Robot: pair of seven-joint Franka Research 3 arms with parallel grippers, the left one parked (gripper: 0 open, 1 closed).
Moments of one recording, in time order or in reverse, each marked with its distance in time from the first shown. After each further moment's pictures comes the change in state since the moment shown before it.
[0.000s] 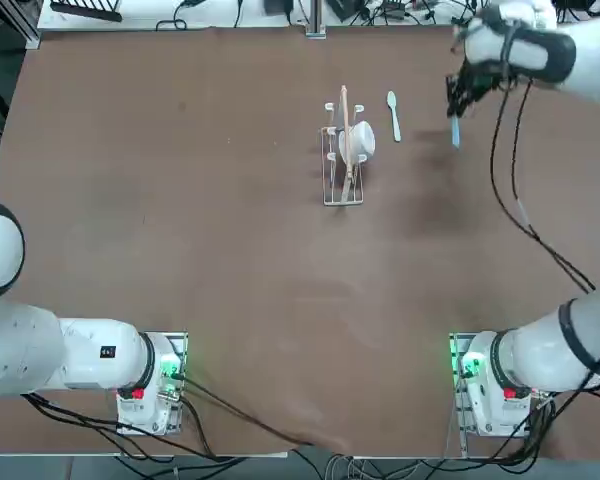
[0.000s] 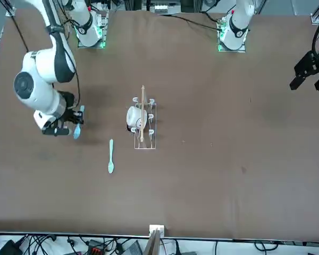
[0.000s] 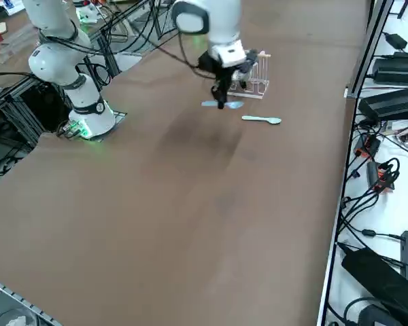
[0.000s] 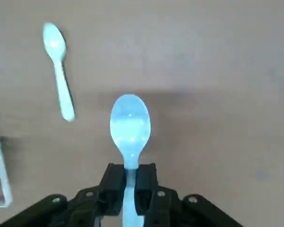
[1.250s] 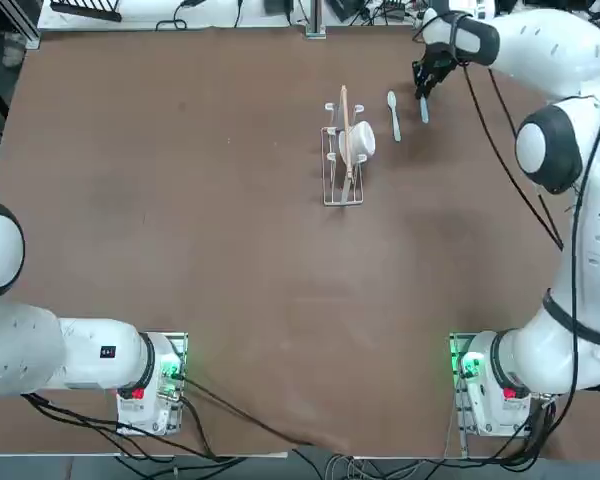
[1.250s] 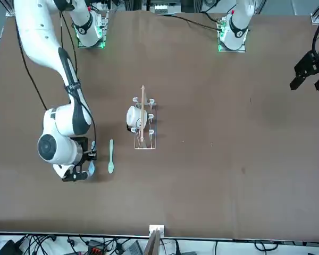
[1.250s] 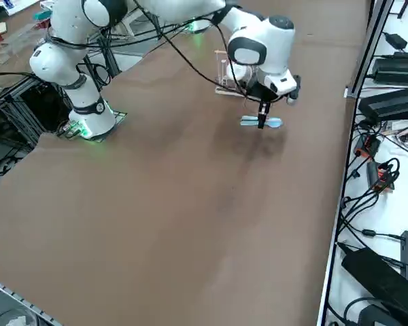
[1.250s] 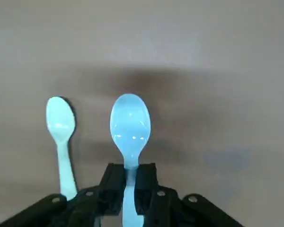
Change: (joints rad) arm 0.045 0.502 -0.002 0.485 0.000 -0.003 -0.059
